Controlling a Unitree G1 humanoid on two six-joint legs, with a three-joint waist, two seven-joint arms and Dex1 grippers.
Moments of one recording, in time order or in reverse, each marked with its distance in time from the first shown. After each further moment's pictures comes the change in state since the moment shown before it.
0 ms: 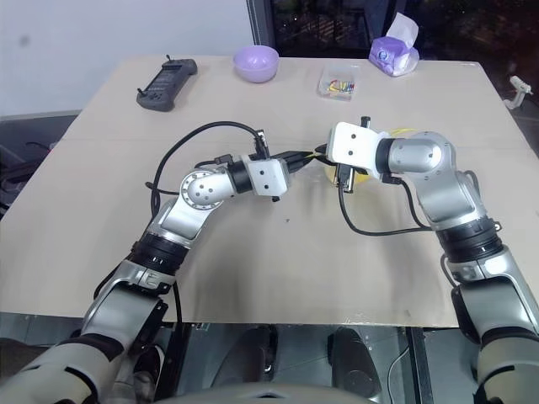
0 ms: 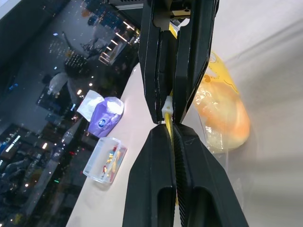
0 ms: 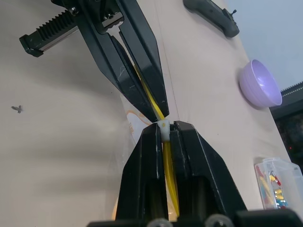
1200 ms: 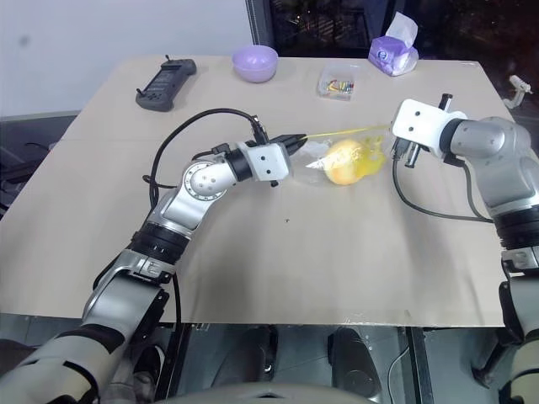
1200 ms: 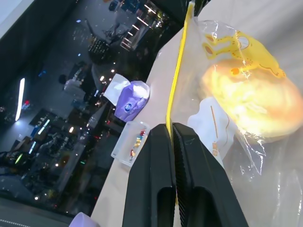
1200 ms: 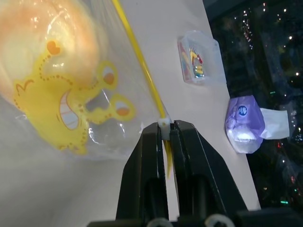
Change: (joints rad) left arm -0.070 0.003 -0.001 0.097 0.069 0.014 0.138; right arm -0.036 -0.248 -0.034 0.246 -0.114 -0.056 -0.174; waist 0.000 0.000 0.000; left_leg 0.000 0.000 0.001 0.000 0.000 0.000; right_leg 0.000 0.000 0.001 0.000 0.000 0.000
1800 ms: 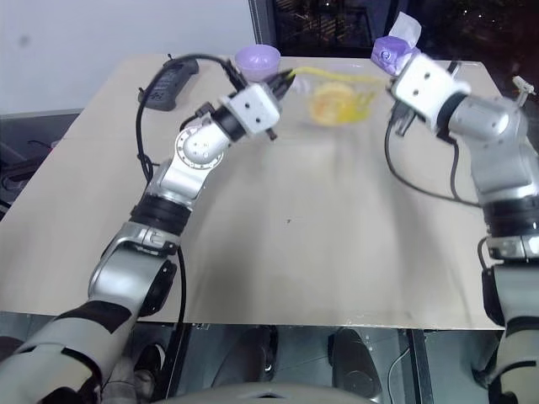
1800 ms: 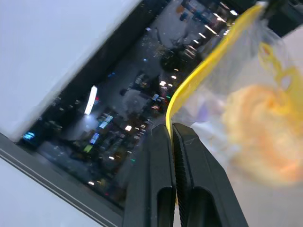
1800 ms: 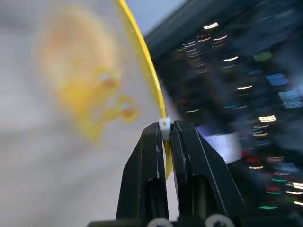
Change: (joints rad) left arm -0.121 -0.033 0.079 0.130 -0.064 -0.029 0.110; right arm 0.012 0.092 -0.089 -0.054 0.087 0.062 -0.049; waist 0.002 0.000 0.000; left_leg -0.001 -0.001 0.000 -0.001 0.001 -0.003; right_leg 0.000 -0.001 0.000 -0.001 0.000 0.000
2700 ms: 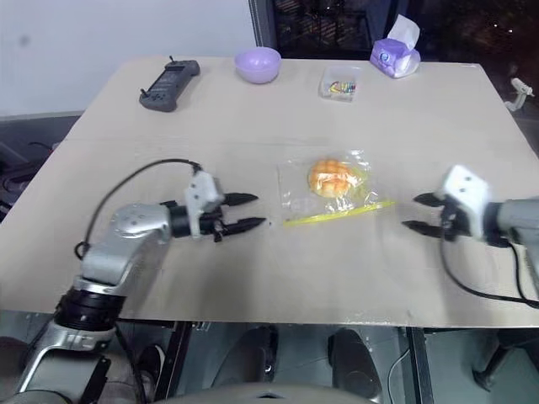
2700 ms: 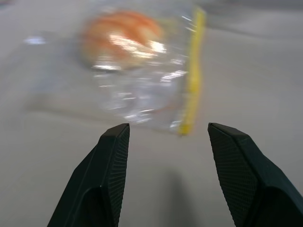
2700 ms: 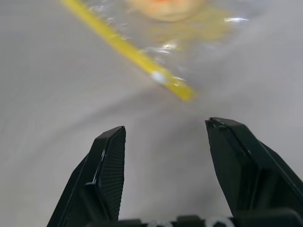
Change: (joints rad) left arm 0.598 0.301 0.206 -0.664 -0.598 0.839 -0.602; right arm 0.634 -0.197 -0.344 -0.307 0.393 0.344 0.375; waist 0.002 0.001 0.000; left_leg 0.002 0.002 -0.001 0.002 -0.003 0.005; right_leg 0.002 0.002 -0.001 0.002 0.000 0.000
